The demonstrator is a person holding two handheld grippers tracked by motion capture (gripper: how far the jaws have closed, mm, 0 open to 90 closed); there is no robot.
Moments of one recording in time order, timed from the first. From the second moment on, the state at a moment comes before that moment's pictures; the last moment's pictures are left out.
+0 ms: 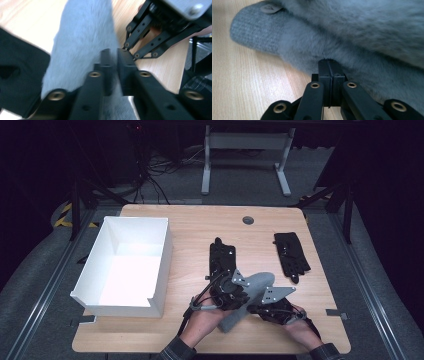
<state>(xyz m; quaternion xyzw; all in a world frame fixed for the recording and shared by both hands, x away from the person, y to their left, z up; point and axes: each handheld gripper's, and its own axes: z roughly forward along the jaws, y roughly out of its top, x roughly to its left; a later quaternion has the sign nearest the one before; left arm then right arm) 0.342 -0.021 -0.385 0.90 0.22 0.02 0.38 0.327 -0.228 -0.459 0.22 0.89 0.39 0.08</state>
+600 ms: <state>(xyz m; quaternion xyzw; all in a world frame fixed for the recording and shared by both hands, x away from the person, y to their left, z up) 0.321 0.035 -0.400 0.90 0.22 0.04 0.37 0.321 -0.233 -0.459 0.23 0.89 0.38 0.08</state>
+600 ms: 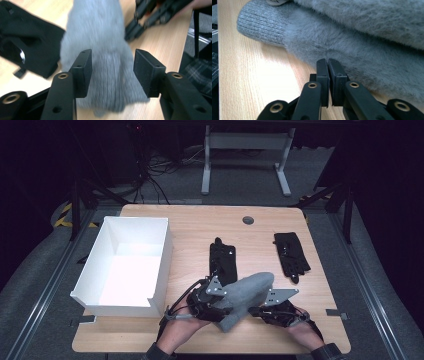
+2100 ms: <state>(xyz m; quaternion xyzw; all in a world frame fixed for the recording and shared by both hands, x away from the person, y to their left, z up) 0.344 0.040 -0.404 0.88 0.24 0.01 0.40 0.323 -0.268 -0.447 0.28 0.87 0.39 0.11</state>
